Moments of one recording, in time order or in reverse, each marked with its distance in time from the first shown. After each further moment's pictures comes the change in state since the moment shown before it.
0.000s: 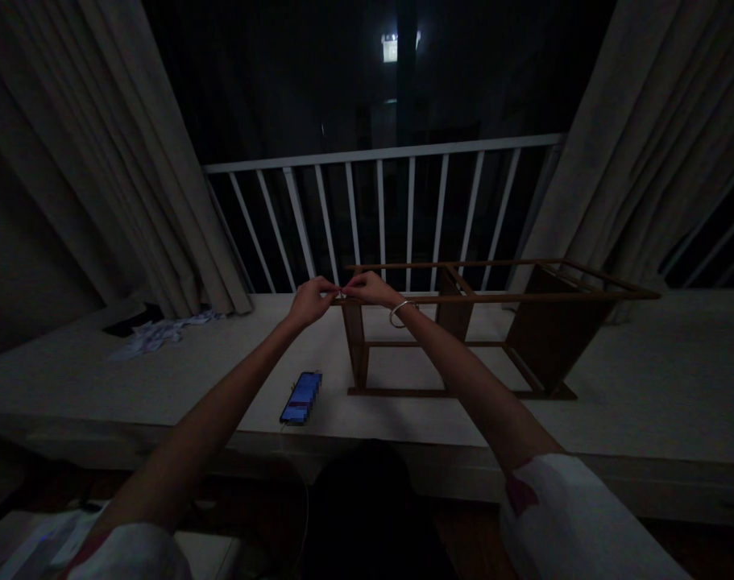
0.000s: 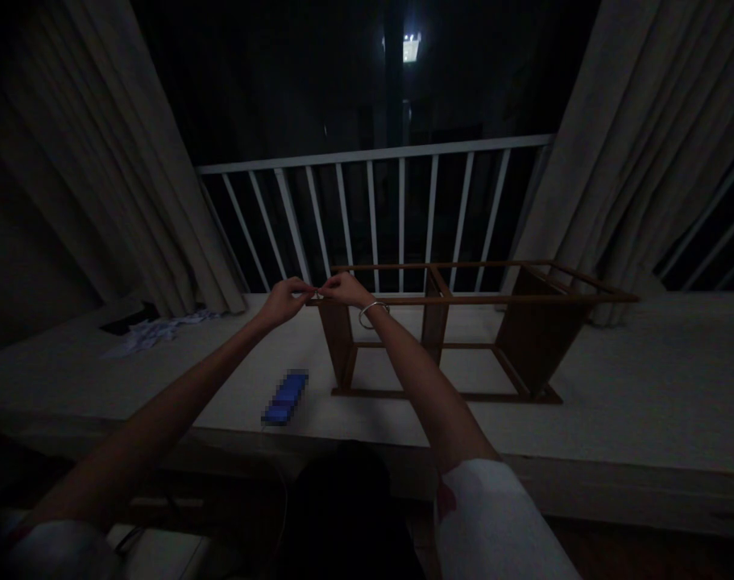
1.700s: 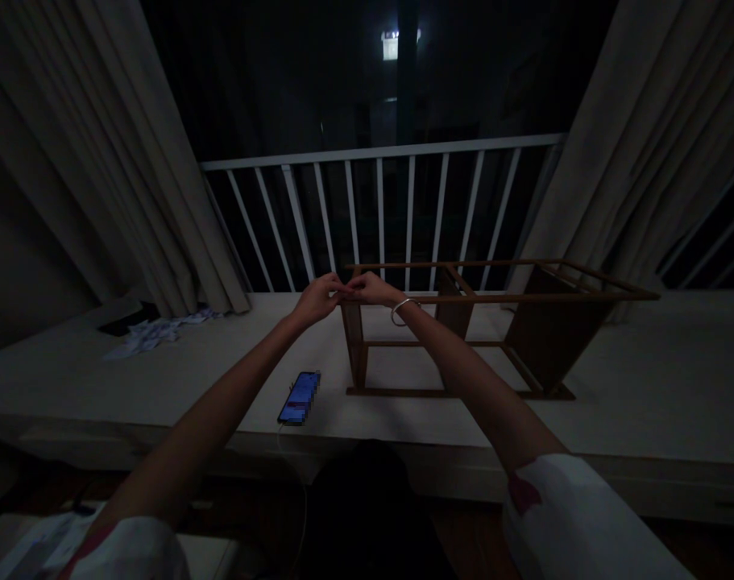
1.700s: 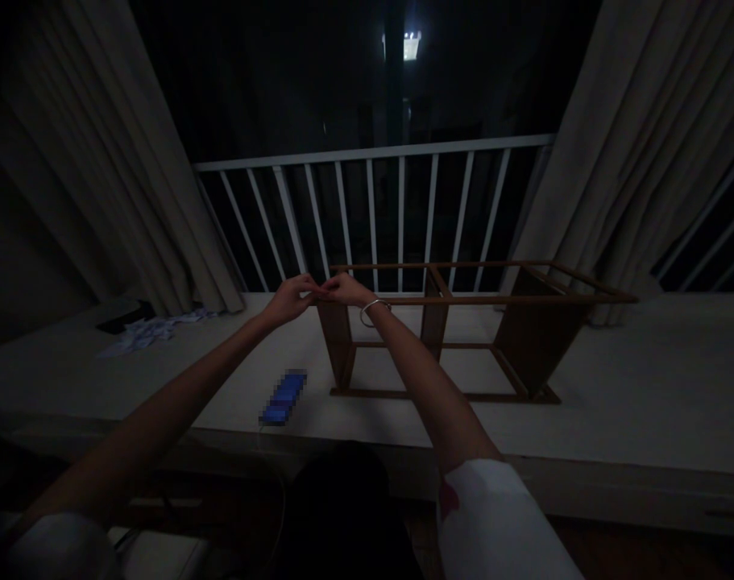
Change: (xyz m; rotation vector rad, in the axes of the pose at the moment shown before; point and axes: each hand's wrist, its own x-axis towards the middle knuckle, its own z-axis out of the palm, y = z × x) left_hand 0.004 0.006 0.005 0.109 -0.091 0.265; right_hand -0.002 0.001 -0.002 0.084 -0.164 -0.005
